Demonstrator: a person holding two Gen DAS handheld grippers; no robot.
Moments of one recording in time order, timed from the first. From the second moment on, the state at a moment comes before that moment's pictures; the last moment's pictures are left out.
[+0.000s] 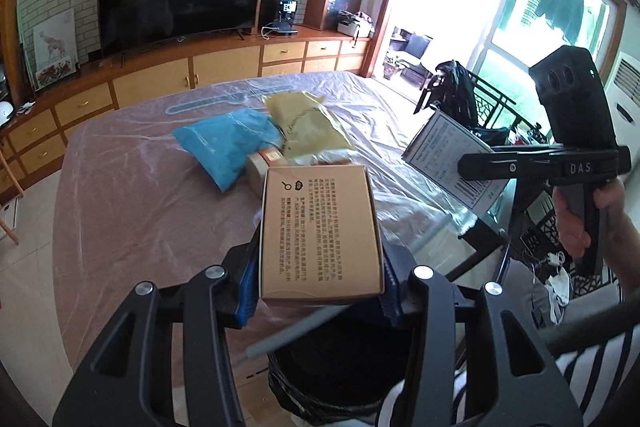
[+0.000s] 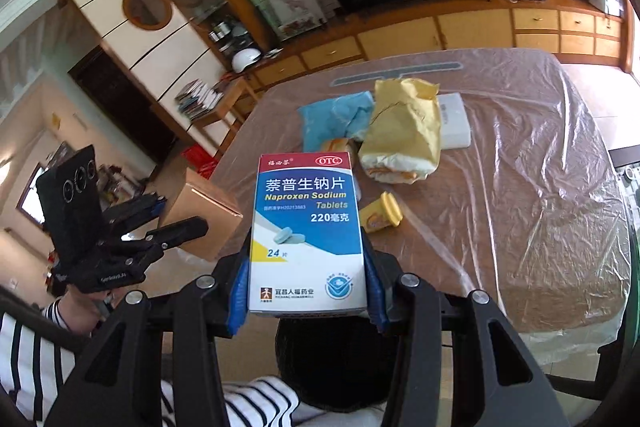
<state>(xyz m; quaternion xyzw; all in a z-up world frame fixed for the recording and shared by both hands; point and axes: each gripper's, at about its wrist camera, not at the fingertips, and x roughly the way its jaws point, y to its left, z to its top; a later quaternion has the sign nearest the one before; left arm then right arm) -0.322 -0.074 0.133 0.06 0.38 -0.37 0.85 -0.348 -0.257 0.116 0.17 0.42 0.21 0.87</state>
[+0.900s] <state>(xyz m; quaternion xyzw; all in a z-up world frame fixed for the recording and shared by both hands) -0.386 -0.120 0.012 0.15 0.49 -0.34 0.79 -0.412 -0.211 0.006 0.05 0.55 0.24 0.80</state>
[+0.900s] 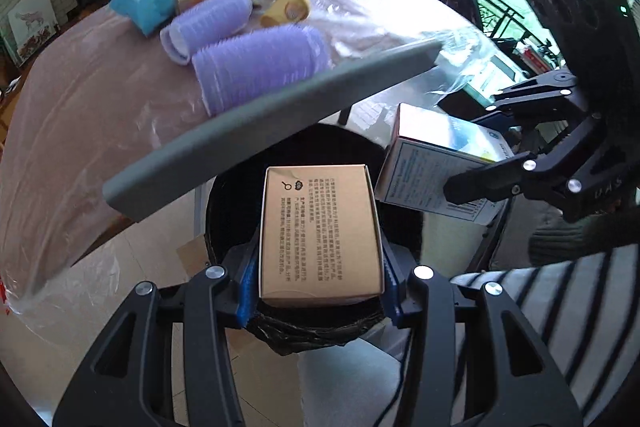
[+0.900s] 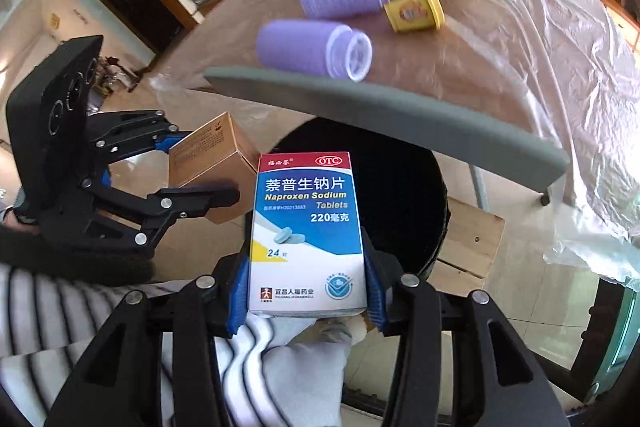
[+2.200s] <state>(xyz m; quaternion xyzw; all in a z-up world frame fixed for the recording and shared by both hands) -0.368 -0.133 -0.068 0.21 0.52 -0.29 0.77 -0.379 -0.177 -0.077 0.00 0.56 0.13 0.82</state>
